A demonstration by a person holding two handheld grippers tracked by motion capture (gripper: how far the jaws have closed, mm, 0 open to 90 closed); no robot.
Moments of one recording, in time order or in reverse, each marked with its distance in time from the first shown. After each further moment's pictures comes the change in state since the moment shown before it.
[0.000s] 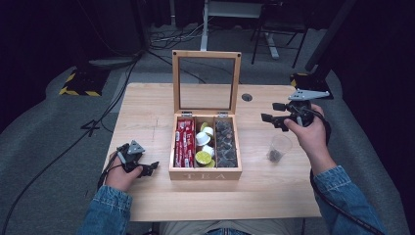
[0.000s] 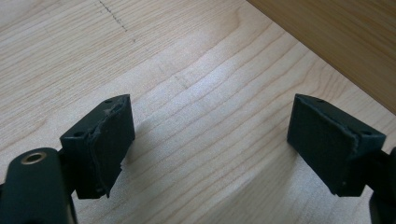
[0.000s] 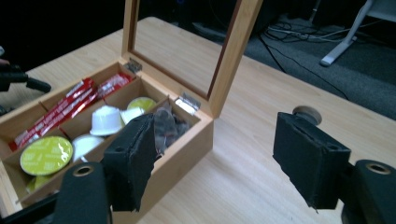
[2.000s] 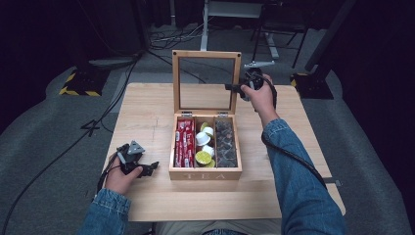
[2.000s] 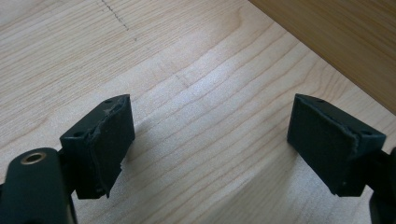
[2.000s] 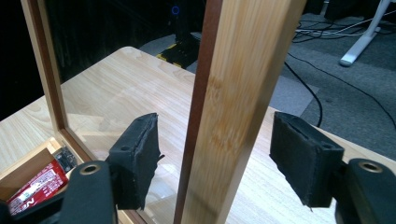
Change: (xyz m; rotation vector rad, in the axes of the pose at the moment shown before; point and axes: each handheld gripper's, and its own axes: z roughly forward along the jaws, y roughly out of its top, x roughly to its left) left arm -0.001 0.000 0.000 0.001 0.008 -0.006; right arm -0.045 0.064 0.173 -0.011 0.029 0.103
